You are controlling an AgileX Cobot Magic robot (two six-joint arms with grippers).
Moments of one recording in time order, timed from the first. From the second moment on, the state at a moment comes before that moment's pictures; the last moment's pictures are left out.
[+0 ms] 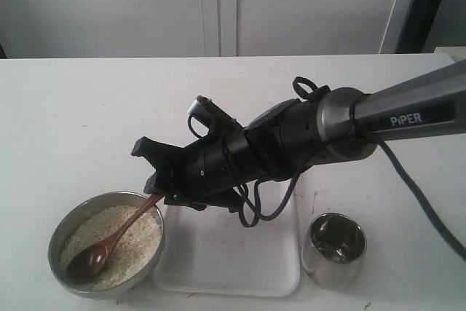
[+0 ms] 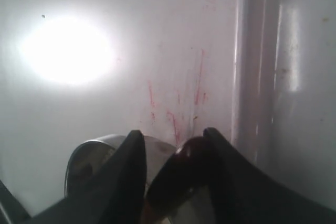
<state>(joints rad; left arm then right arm) -0.23 0.00 -0.02 -0.26 0.38 0.38 0.58 1.97 -1.12 1.49 0.37 -0.53</state>
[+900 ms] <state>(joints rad) -0.23 0.00 -0.02 -0.26 0.38 0.38 0.58 1.97 -1.19 1.50 0.38 -0.58</state>
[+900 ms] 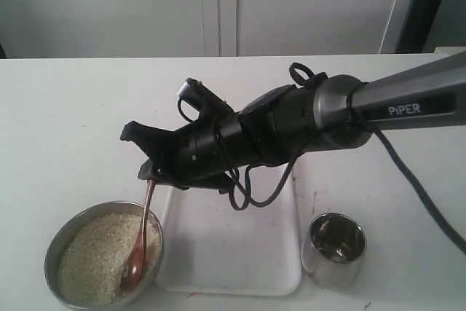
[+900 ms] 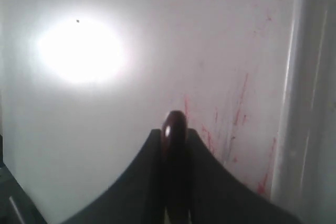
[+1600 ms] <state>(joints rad) -0.23 0.00 -0.02 -0.26 0.38 0.38 0.58 1.93 -1.22 1.50 0.37 -0.85</state>
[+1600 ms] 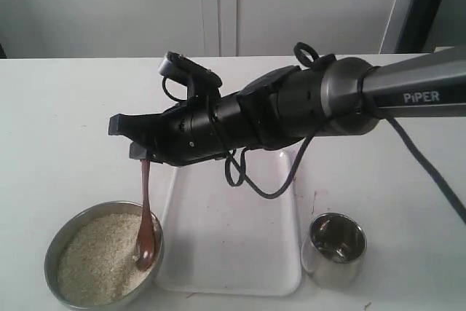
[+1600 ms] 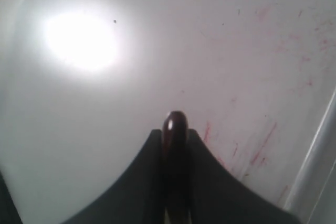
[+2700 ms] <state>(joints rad) -0.23 0.00 -0.02 -0.26 0.38 0.38 0.59 1.88 -1.26 1.74 0.70 -1.68</state>
